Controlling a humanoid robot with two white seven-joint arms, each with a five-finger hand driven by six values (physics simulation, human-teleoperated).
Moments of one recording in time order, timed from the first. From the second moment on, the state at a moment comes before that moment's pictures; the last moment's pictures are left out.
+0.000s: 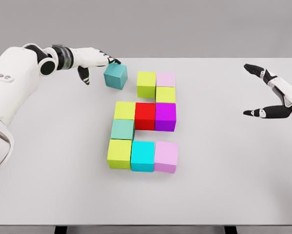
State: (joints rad) left arm -1.19 0.24 -0.98 -0.40 -0.72 -0.61 -0.33; right arm -0.22 -0.60 0.01 -1.27 -0.24 -0.61 0.61
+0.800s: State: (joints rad) left arm -1.17 0.32 -1.01 -0.53 -0.71 -0.61 -0.33; right arm -0.22 -0.60 0.01 -1.27 -0.24 -0.61 0.61
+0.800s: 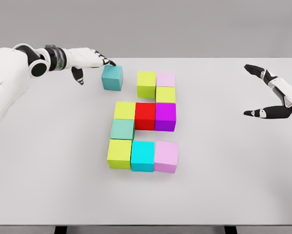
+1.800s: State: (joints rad) left arm -1.14 0.38 -1.01 -0.62 -0.71 -0.61 -0.32; right arm -0.22 -0.60 0.01 -1.26 -0.24 -0.61 0.61
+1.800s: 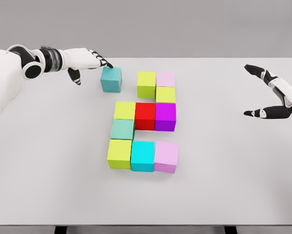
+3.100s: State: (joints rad) left arm -1.14 0.38 -1.02 -0.58 -0.69 -0.61 -0.33; right arm -0.22 -0.60 0.01 -1.26 -0.24 -0.61 0.61
